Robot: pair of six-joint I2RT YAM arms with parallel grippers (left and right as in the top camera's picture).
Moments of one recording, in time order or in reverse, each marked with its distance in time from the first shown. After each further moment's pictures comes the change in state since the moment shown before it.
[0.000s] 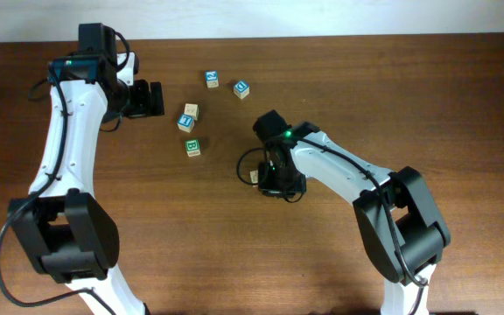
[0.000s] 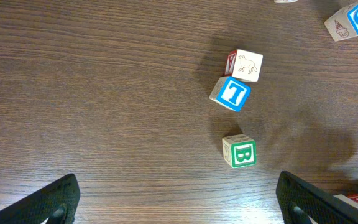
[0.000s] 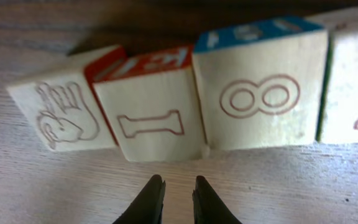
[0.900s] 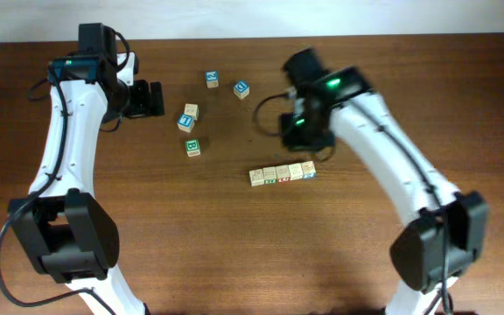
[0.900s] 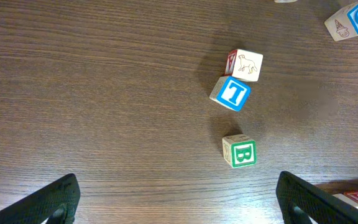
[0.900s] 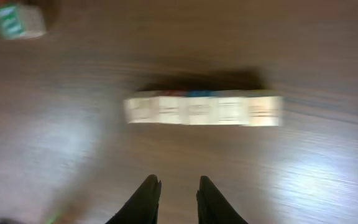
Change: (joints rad) left arm 0.000 0.000 0.000 0.000 0.000 0.000; right arm -0.159 -0.109 0.399 -0.373 0.040 -0.223
